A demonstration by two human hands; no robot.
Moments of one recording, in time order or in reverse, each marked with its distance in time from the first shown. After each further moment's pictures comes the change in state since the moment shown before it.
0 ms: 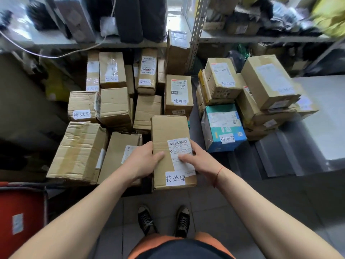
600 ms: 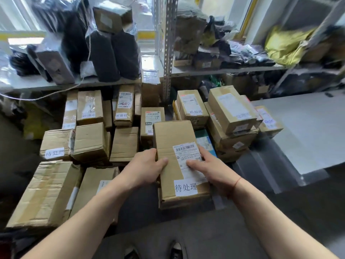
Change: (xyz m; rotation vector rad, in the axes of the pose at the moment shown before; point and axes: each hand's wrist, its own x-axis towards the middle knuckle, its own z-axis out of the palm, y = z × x) left_hand 0.008 0.124 0.003 -0.072 -0.004 0.152; right_hand -0.059 -0.043 -0.114 0.054 0.123 -0.162
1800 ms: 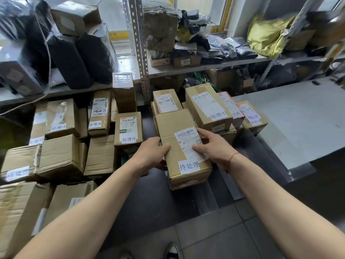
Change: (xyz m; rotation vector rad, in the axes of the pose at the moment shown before) left_hand 0.088 0.088 0.067 -0.331 -0.080 -0.050; right_hand 0.046 -0.003 -0.120 -0.016 0.223 0.017
